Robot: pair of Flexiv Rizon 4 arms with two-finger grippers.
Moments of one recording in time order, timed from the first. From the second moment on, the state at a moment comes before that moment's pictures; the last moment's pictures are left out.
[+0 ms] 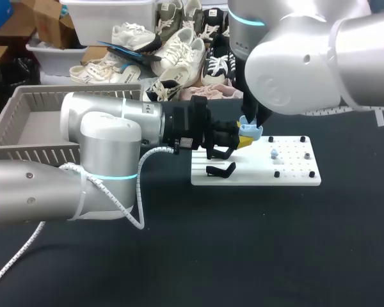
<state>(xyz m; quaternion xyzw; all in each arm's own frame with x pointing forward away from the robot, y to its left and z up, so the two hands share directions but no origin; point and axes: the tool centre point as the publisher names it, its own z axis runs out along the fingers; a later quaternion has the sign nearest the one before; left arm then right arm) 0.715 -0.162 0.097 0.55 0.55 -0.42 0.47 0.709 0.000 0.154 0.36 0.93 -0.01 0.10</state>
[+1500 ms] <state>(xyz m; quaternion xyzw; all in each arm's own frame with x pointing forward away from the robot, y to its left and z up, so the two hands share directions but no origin) 0.715 -0.162 0.097 0.55 0.55 -0.42 0.47 0.708 0.002 0.145 0.36 0.93 0.00 0.08</state>
